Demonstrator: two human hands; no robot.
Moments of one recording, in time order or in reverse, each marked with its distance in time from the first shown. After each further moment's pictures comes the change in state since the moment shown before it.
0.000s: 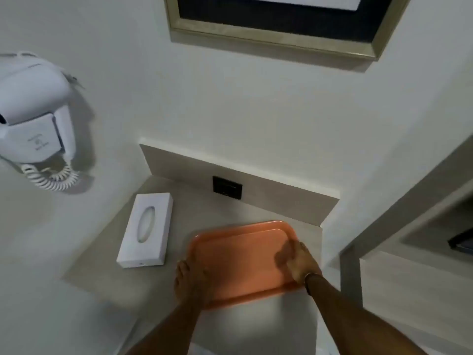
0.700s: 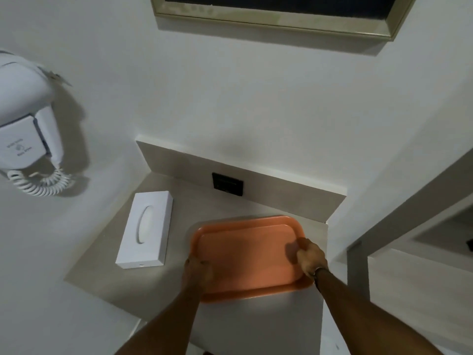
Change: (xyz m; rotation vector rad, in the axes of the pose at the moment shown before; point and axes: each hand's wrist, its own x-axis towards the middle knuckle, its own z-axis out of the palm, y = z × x) left_hand 0.044 0.018 0.007 -0.348 -0.076 -0.130; right_hand 0.022 0.006 -0.012 0.265 0.042 0.212
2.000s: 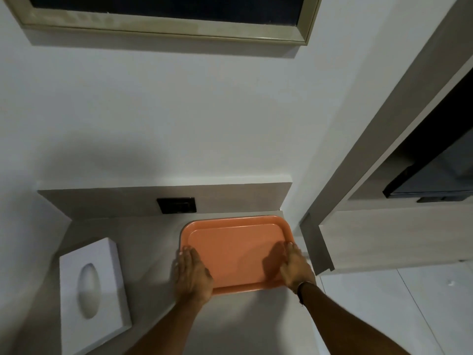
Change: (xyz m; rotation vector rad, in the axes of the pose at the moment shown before) left_hand 0.037 0.043 0.030 0.660 -0.061 0.684; right_hand -0.042 0.033 0.022 -0.133 0.204 0.100
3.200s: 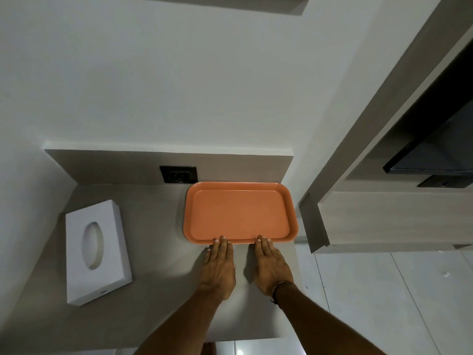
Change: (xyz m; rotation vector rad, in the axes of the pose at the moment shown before) left_hand -0.075 0.027 0.049 0.204 -0.143 0.365; right_hand -0.050 0.021 0.080 -0.423 -0.110 -0.391
